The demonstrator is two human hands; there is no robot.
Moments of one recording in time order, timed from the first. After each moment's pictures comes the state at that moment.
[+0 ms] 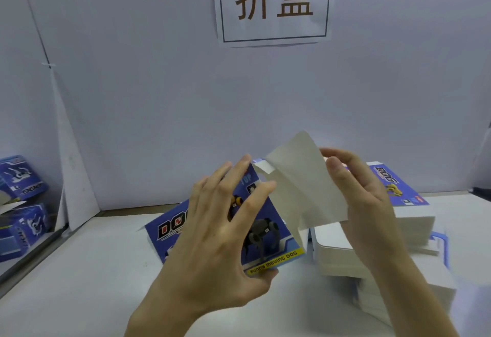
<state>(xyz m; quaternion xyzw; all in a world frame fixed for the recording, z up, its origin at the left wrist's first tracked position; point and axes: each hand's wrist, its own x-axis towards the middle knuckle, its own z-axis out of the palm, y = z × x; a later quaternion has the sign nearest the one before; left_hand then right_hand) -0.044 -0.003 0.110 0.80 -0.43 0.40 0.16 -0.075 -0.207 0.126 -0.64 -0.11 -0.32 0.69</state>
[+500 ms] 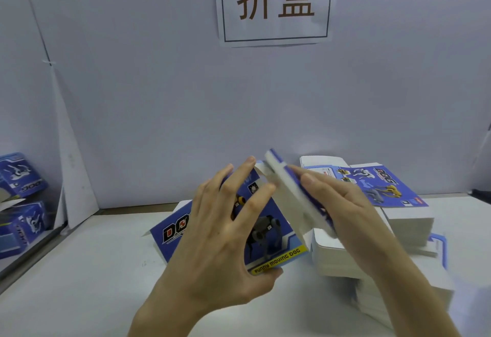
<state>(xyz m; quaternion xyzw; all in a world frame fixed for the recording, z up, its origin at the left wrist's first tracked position) -0.044 -0.008 0.109 0.80 -0.43 0.40 0.16 -0.082 -0.198 0.130 -0.70 -0.16 -0.19 0.66</state>
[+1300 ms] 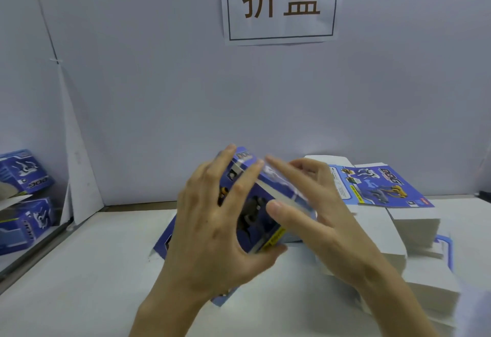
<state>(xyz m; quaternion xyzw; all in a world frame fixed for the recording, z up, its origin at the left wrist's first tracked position) -0.042 -0.005 0.112 0.79 -0.36 0.44 0.22 -0.084 -0.178 0.122 -0.82 -0.19 -0.25 0.49</state>
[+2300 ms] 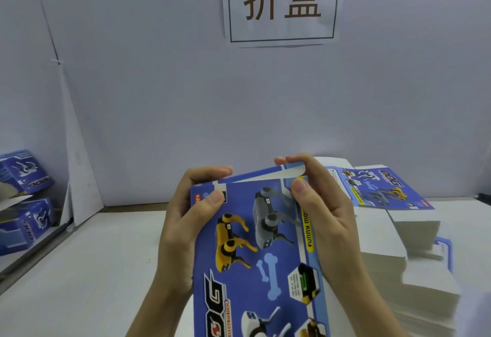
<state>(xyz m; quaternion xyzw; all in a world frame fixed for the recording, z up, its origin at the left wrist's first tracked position) -0.054 0.005 0.120 0.51 -0.26 0.07 0.82 -0.071 -0.161 0.112 -0.57 -0.27 -0.30 0.72</state>
